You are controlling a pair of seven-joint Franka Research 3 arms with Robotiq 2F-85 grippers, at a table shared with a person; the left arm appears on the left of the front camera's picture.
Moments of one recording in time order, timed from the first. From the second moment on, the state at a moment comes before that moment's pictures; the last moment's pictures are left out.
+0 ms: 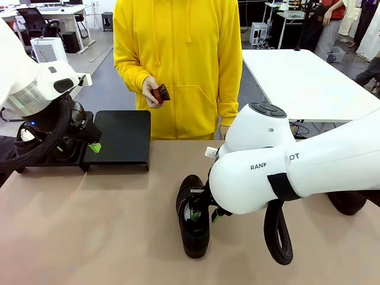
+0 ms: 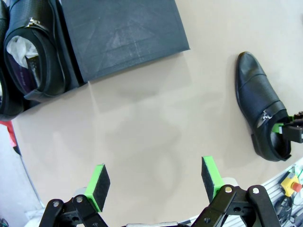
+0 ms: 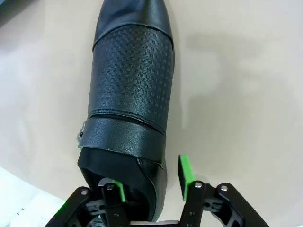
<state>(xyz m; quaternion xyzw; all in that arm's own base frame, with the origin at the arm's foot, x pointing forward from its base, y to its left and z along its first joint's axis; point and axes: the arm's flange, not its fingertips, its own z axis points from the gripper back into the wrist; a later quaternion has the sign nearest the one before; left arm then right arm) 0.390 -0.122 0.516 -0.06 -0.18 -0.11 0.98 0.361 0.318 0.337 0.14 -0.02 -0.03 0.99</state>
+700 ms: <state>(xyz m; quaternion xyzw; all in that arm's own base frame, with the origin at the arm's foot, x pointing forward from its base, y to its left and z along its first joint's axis) 0.390 -0.122 0.516 -0.06 -0.18 -0.11 0.98 0.357 0.307 0.345 0.14 -0.01 -0.04 0.99</state>
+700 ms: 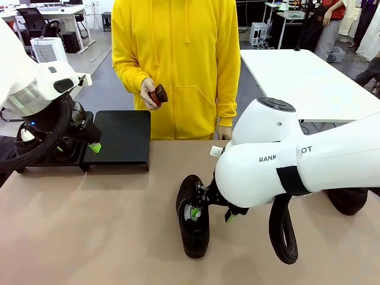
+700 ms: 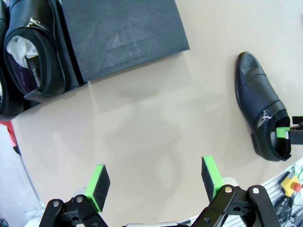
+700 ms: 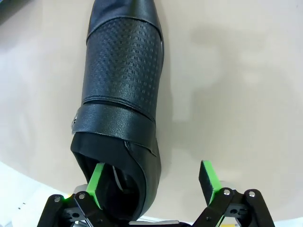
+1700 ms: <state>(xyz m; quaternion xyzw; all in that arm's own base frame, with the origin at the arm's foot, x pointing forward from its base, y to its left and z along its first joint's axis) 0.378 -0.143 0.519 -0.08 -0.18 -0.12 0.97 0.385 0.206 0.432 0.21 -0.09 -0.18 0.96</state>
